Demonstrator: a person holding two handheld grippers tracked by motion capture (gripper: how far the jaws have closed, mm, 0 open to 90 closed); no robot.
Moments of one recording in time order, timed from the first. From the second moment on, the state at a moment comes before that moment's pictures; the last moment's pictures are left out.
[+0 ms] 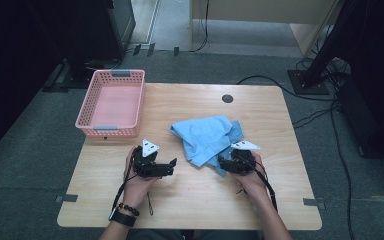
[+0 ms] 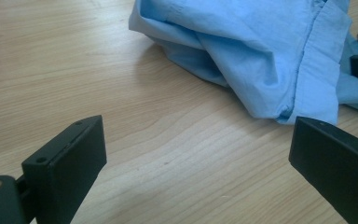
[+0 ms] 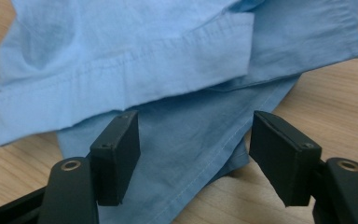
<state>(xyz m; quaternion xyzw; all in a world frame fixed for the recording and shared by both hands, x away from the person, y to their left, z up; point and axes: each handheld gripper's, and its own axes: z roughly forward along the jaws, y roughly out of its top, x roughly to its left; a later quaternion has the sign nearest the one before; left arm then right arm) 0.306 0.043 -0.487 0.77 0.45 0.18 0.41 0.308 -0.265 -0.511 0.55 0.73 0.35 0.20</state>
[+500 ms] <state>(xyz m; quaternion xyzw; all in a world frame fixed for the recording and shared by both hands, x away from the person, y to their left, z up) 0.301 0.011 -0.500 0.80 0.41 0.16 0.40 0.304 -0.238 -0.522 0.53 0.74 0.35 0.22</state>
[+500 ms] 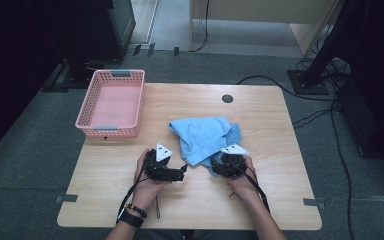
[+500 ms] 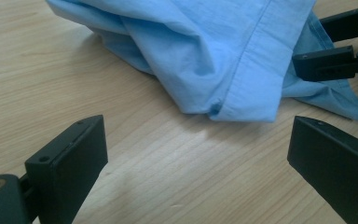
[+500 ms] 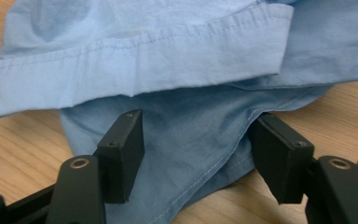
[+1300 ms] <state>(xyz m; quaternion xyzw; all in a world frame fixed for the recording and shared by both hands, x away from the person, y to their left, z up) 0.313 -0.011 -0.519 0.82 0.41 0.17 0.36 0.299 -0.223 -0.523 0.50 0.75 0.36 0.22</state>
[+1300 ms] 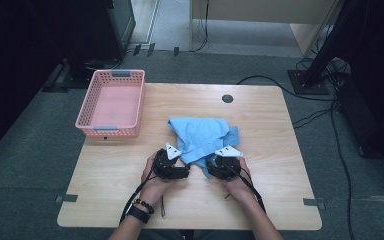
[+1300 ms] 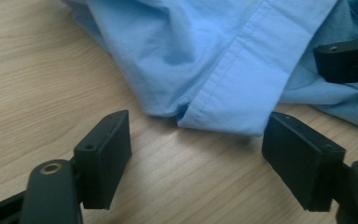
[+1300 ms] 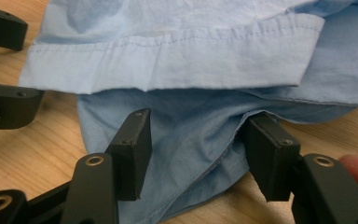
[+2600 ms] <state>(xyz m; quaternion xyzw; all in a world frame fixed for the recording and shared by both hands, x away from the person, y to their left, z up) 0.412 0.017 -0.456 0.69 0.54 0.16 0.46 0.276 -0.238 -0.523 0.50 0.76 0.36 0.22</state>
